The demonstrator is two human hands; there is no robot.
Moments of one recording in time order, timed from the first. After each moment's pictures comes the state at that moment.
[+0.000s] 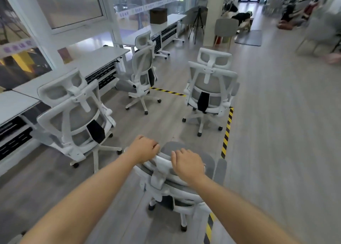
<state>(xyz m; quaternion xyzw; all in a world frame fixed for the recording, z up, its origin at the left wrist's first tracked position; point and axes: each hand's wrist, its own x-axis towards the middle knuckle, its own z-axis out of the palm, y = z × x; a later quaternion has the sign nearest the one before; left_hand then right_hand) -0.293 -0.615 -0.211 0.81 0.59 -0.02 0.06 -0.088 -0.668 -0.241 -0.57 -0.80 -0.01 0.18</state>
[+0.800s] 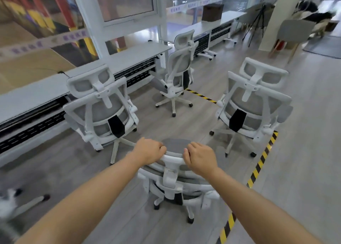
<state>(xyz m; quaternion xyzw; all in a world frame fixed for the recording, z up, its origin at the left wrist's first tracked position) -0.253 -0.493 -0.203 0.69 0.72 -0.05 0.06 -0.034 -0.440 -0.246 -0.39 -0.88 -0.02 0.25</state>
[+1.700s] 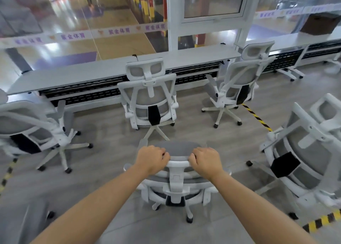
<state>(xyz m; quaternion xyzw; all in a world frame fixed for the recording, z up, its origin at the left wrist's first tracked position) -0.181 -0.490 -0.216 0.47 0.88 0.03 0.00 -0.035 -0.310 -0.246 -0.18 -0.96 0.07 0.20</state>
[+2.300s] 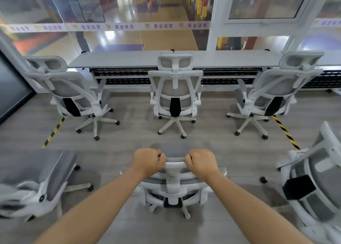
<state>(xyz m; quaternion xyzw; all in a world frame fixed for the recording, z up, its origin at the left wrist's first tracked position) -0.051 -0.527 -0.228 0.29 0.95 0.06 -0.05 0.040 -0.316 -0.231 -0.05 -0.98 0.12 0.14</state>
